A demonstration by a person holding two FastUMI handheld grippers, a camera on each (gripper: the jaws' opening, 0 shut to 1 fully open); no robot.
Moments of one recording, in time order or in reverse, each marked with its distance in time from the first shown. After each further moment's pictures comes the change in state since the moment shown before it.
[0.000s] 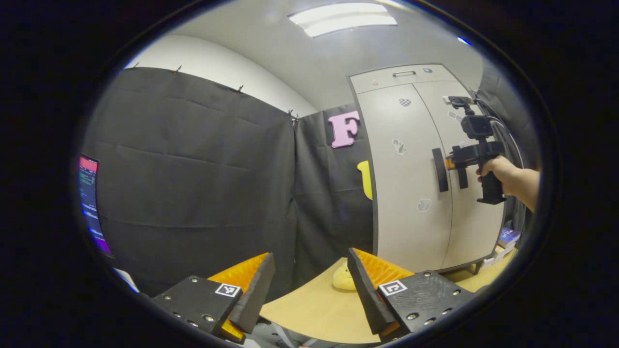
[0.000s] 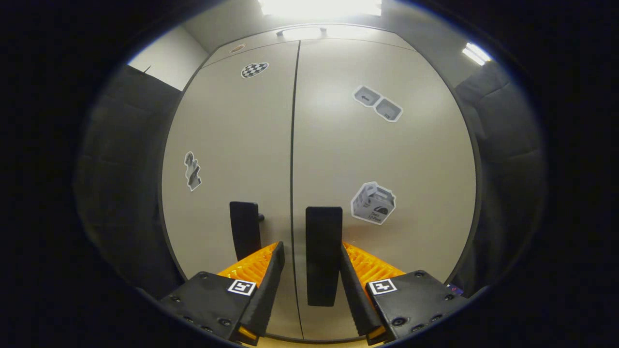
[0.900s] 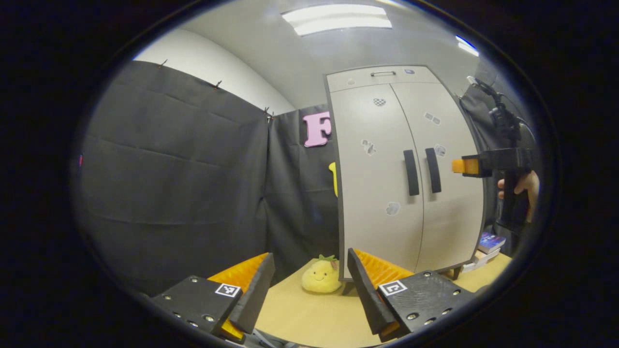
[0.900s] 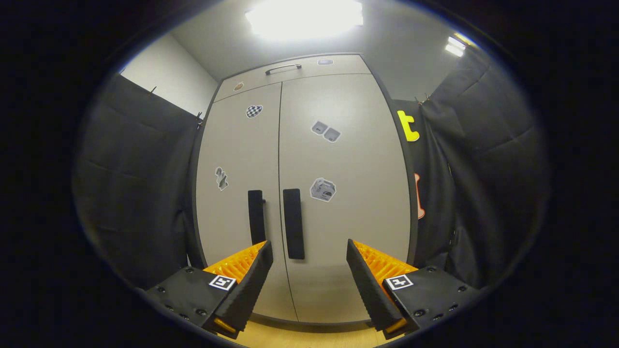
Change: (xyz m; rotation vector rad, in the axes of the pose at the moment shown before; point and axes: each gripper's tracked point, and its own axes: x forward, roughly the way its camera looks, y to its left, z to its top) left arm 0.010 -0.046 -0.010 -0.029 0.001 -0.171; right arm -0.114 -0.041 -0.011 0.032 -0.108 0.045
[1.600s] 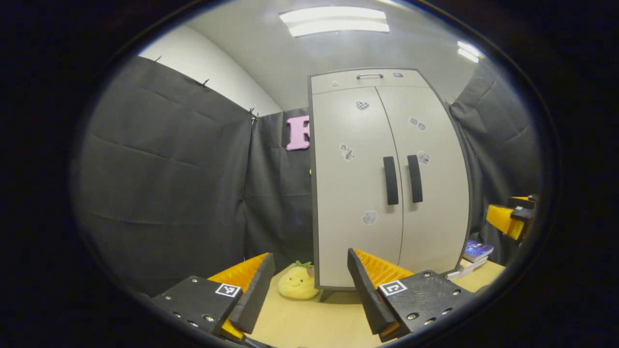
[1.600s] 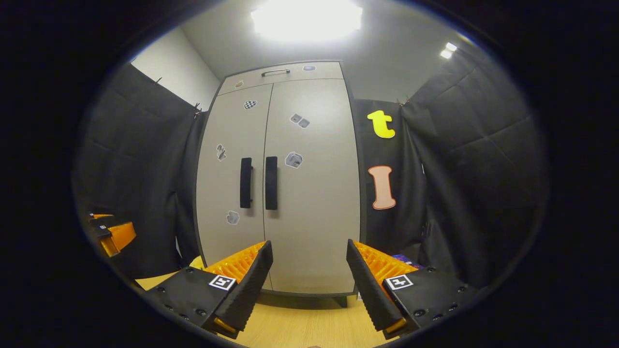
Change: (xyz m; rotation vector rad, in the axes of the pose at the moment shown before) left arm 0.019 -0.023 -0.026 -0.030 -0.028 -0.119; right arm -0.134 -0.052 -0.063 -0.038 0.007 -0.075
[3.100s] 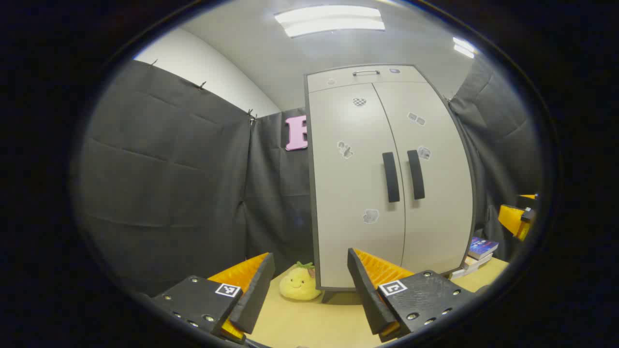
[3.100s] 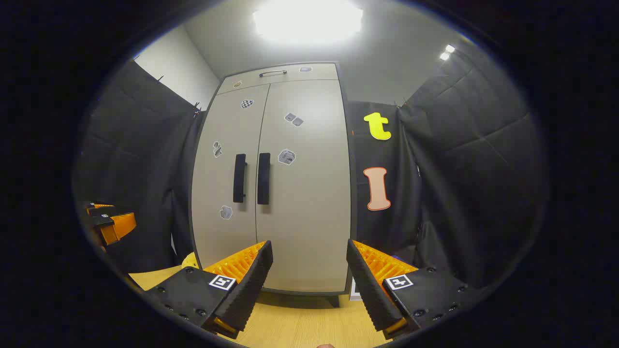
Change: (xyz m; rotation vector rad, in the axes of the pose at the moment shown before) left arm 0.008 -0.010 -0.003 0.025 -0.010 0.013; right arm -0.011 -0.023 -0.019 -0.022 -0.016 -0.021
